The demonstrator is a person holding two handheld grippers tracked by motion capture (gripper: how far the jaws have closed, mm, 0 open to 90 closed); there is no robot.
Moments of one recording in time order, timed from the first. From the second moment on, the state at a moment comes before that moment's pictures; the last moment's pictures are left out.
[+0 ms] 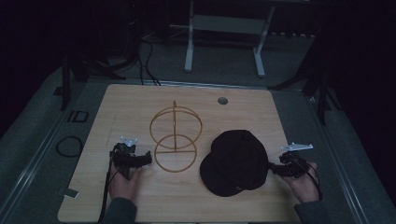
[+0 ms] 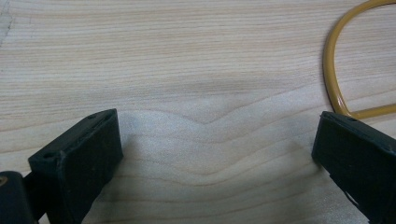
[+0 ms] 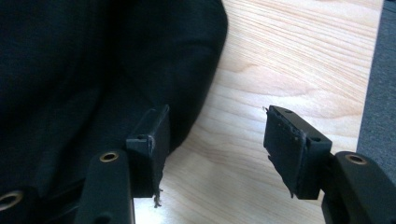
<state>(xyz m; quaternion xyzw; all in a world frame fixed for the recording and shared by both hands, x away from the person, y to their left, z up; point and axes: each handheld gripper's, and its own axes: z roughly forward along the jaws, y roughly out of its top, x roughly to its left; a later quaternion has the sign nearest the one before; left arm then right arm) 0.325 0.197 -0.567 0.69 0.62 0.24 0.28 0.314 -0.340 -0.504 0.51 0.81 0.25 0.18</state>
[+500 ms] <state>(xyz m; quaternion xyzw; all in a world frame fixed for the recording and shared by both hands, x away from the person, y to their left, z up) 0.325 0.197 -0.567 0.69 0.62 0.24 0.28 0.319 -0.323 -0.473 0.47 0.84 0.23 0.15</state>
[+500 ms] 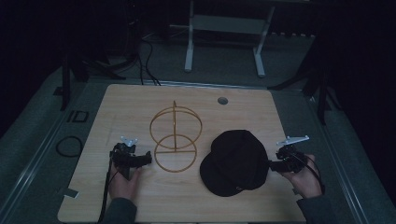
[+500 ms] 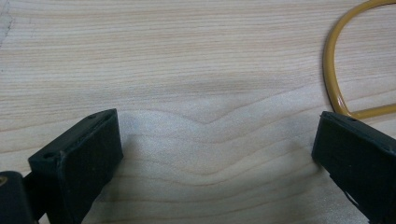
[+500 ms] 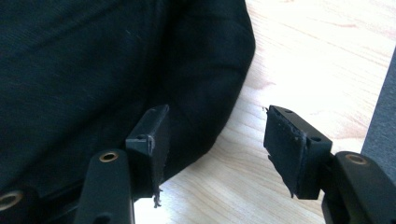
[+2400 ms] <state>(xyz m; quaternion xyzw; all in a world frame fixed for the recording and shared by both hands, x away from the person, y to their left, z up) 0.325 0.197 -0.567 0.69 0.62 0.24 0.28 0.293 -0.174 -0.473 0.34 0.91 0.23 0.07</state>
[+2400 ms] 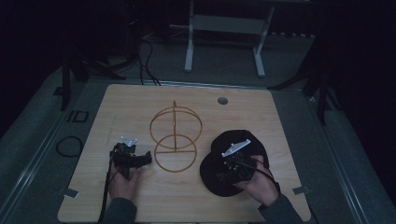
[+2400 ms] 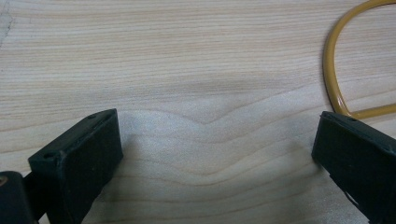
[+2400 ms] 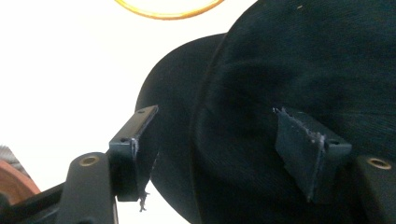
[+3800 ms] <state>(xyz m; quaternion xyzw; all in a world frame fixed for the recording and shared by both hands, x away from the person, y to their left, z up) 0.325 0.197 -0.567 0.69 0.62 0.24 0.28 0.316 -0.170 -0.489 0.39 0.90 0.21 0.00</state>
